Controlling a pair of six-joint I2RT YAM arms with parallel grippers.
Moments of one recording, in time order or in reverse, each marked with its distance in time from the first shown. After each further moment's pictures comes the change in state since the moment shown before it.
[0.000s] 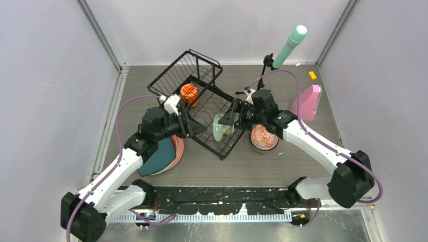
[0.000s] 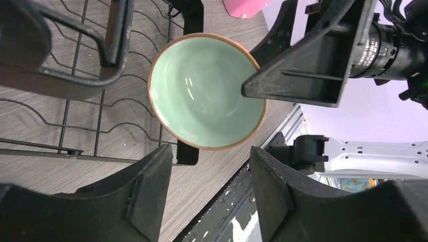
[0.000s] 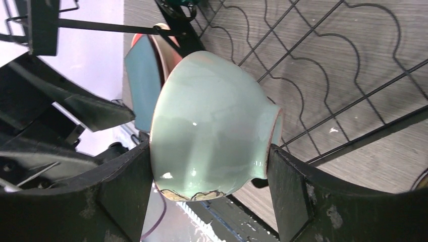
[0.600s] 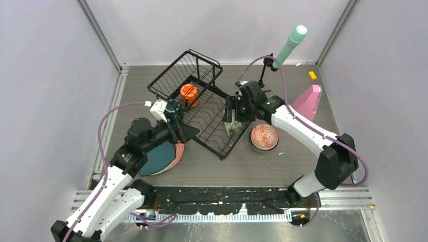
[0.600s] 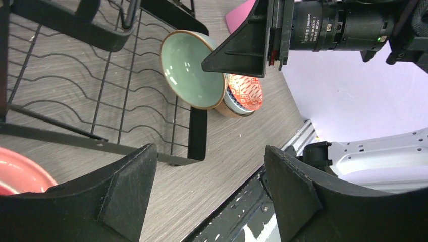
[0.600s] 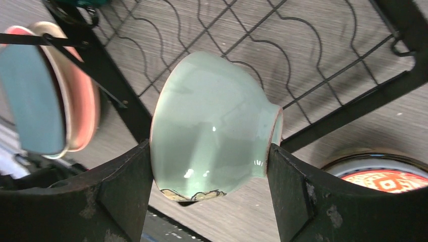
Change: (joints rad) left arm 0.000 -0.255 -0.021 -0.125 -0.108 0.048; right arm 0.014 0.204 0.250 -0.266 0.228 -0.301
